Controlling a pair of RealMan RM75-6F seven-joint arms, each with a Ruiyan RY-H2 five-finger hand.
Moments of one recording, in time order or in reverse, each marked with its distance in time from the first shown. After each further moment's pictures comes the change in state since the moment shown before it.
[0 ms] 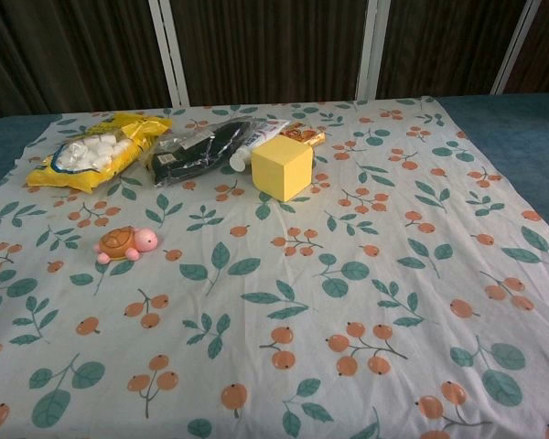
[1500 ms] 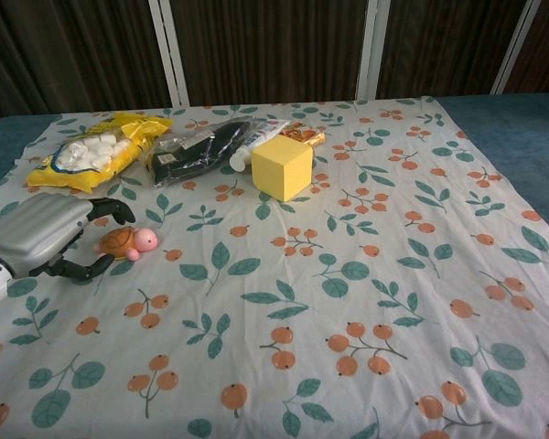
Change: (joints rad) left arm -0.438 -0.712 -0.216 0.751 -0.166 -0.310 -0.032; right arm 0.005 0.005 0.028 -0.005 0.051 -0.004 0.009
